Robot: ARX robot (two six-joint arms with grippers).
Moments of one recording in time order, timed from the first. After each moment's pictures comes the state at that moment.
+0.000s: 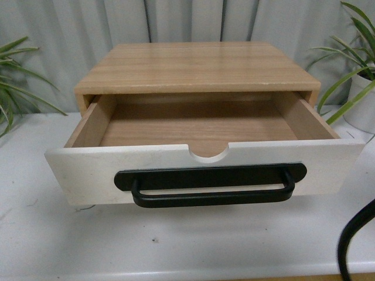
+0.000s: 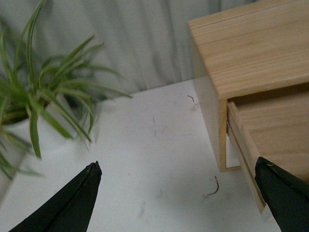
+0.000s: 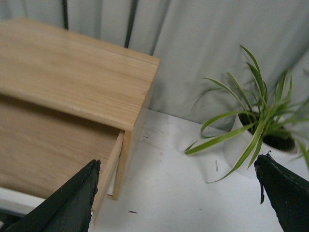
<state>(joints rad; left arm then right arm) -0.25 0.88 0.47 0.17 -0.30 0.23 0.06 1.02 0.46 0.43 -0.11 -0.29</state>
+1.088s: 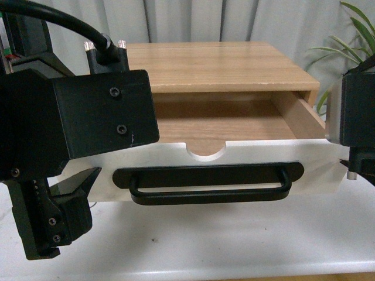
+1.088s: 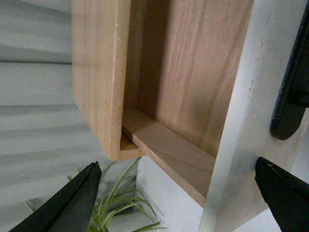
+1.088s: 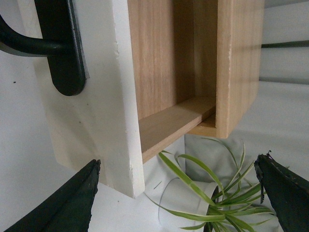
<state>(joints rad) -0.47 1.32 0.57 0.31 -0.30 1.19 0.23 1.34 0.63 0.22 -0.08 -1.43</state>
